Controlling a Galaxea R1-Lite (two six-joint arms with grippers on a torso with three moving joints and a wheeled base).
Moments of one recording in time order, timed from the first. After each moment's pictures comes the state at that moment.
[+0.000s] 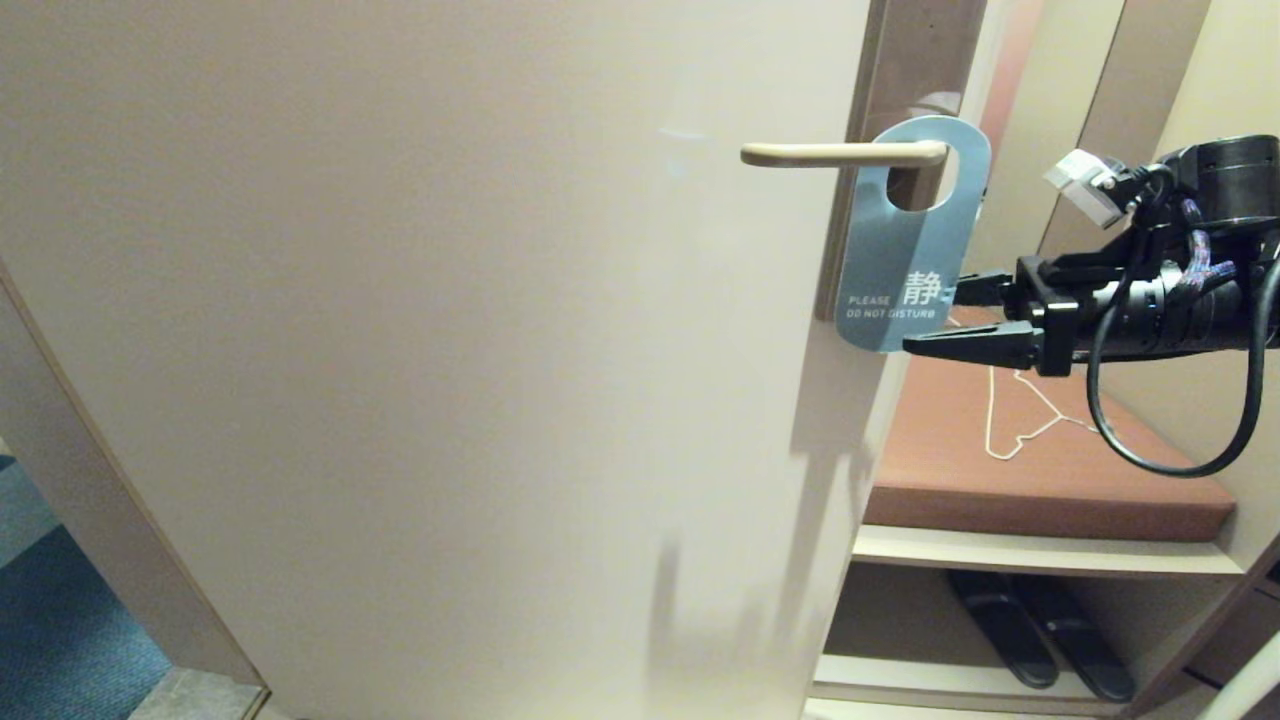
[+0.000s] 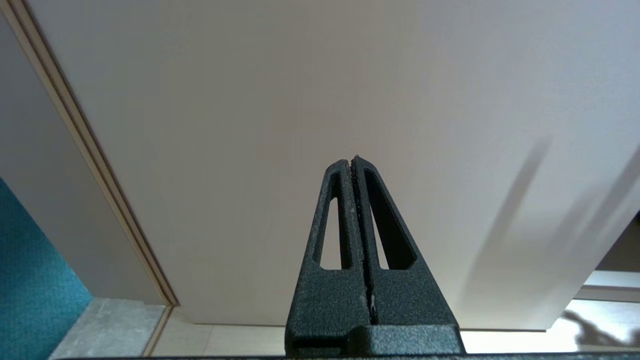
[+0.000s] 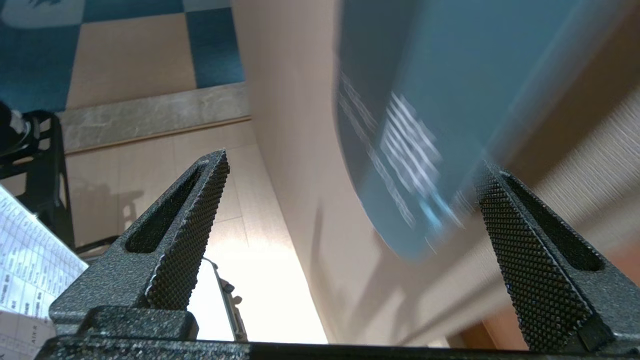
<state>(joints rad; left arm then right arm) -0.01 0.00 0.00 -0.01 0.00 0.00 0.00 1.77 -1.35 0.12 1.05 -0.45</state>
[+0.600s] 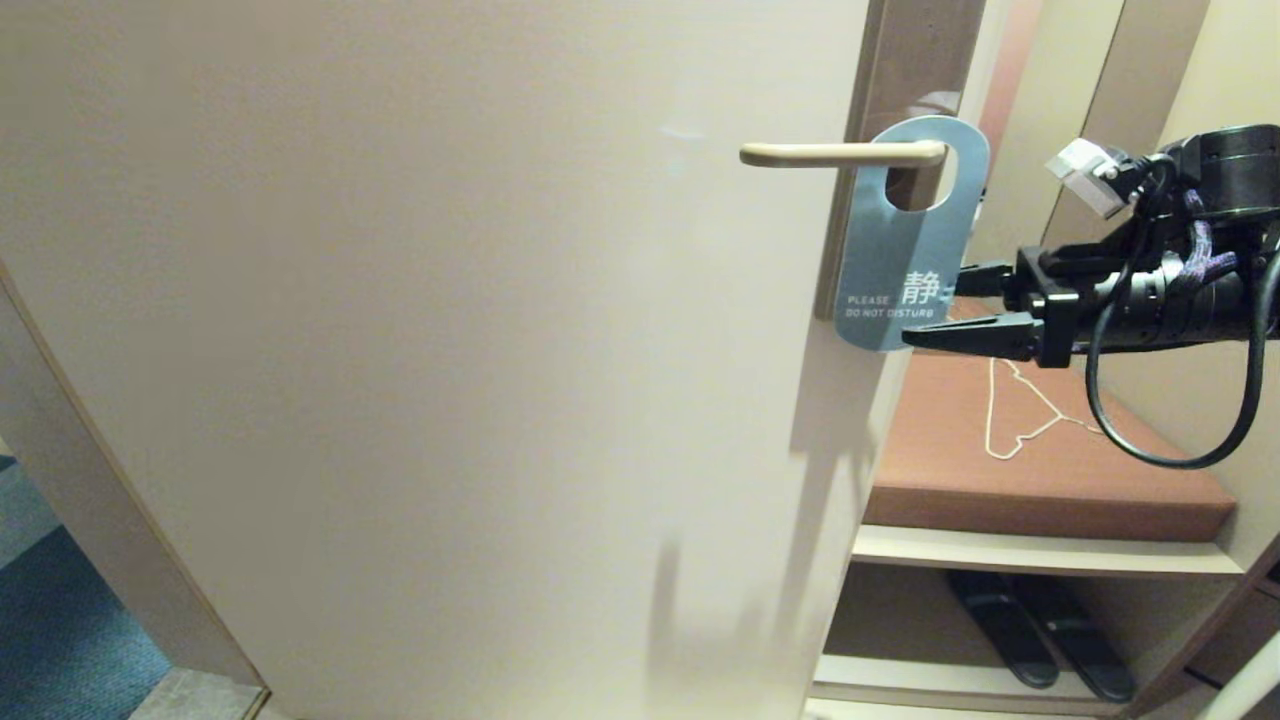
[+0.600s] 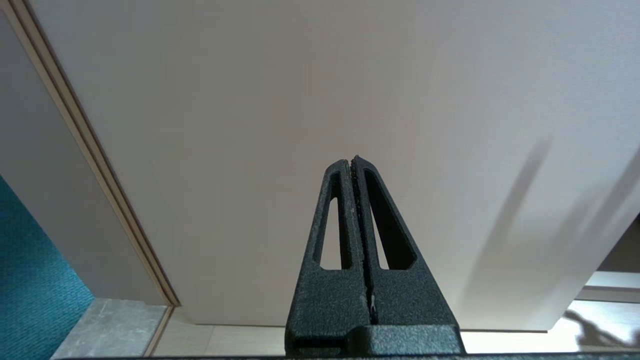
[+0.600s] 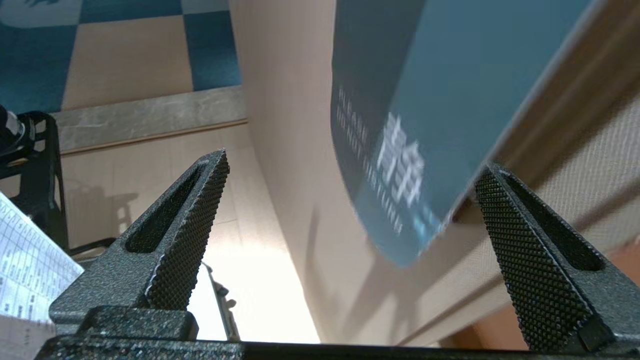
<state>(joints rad) 0.00 0.00 0.00 -0.01 0.00 0.00 0.00 1.78 -1.38 0.12 1.05 -0.45</state>
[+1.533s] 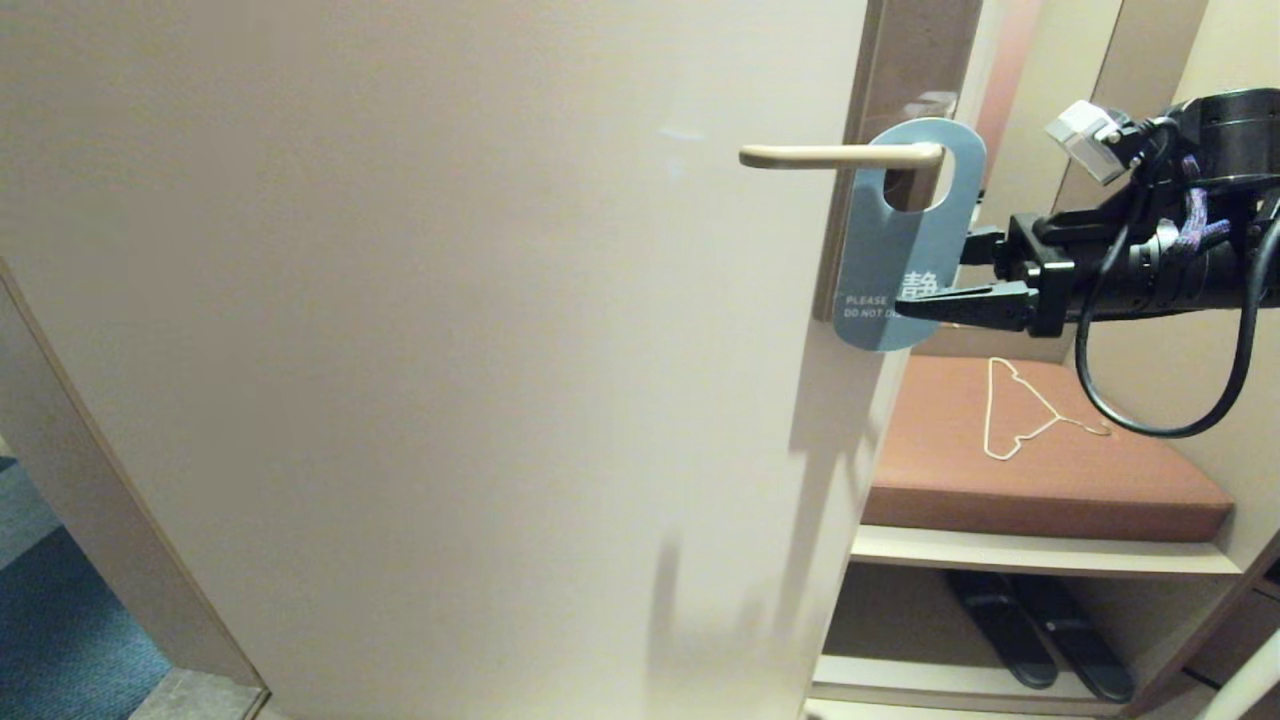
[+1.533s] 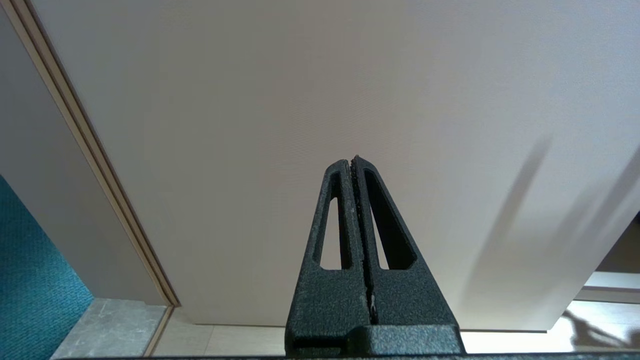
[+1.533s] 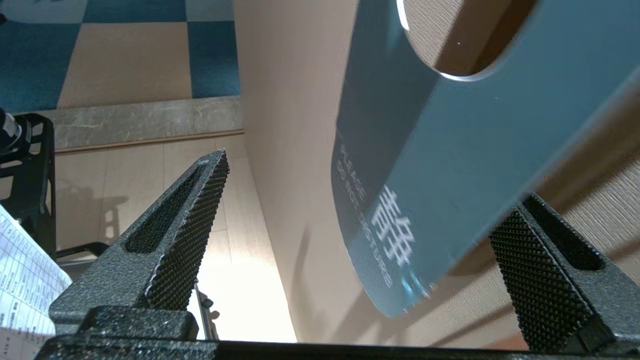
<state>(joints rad) 0.00 0.00 0.00 -0.01 0.00 0.00 0.01 1.81 -1.48 0.12 1.06 -0.45</state>
